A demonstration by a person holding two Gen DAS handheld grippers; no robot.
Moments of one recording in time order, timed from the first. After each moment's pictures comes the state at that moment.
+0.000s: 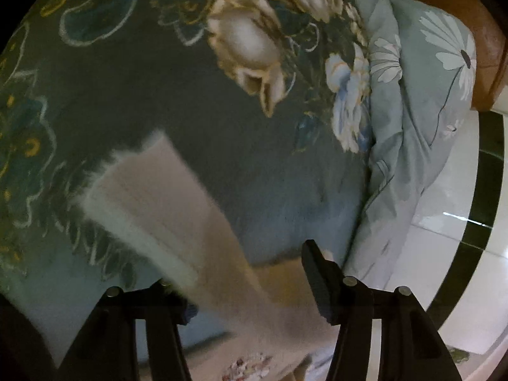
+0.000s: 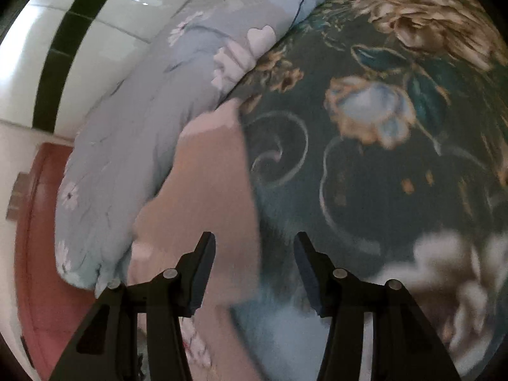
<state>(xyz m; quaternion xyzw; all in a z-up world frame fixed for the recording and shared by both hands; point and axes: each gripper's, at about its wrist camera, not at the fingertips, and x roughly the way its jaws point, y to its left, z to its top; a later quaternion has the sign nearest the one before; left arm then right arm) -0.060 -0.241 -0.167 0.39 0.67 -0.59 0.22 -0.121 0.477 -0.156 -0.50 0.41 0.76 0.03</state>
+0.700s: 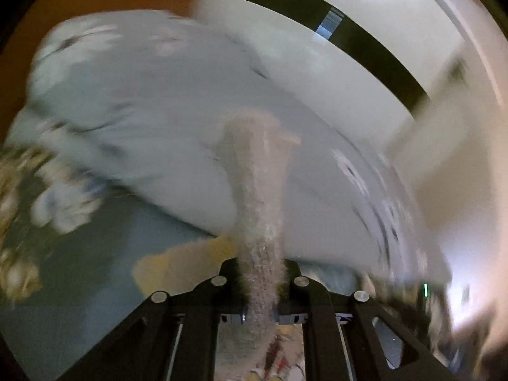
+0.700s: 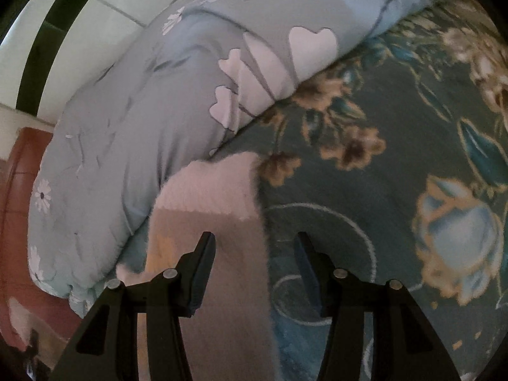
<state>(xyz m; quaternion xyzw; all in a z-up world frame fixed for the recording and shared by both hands) -0.198 -0.014 0.001 0.39 0.20 -0.89 -0.11 -0.244 0.473 -0.192 -0.53 0.35 0.78 0.03</state>
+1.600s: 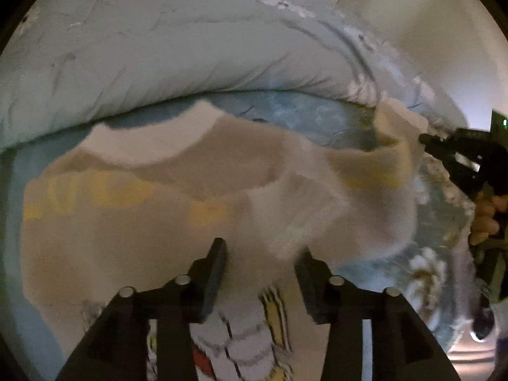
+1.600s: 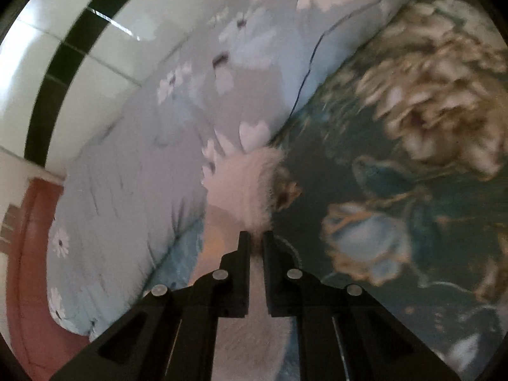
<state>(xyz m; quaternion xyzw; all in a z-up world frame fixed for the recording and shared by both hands) -0.164 0.175 -0.118 0.57 0.03 -0.80 -0.19 -0.146 0.534 -0.114 -0.42 0.40 0.81 0.09</state>
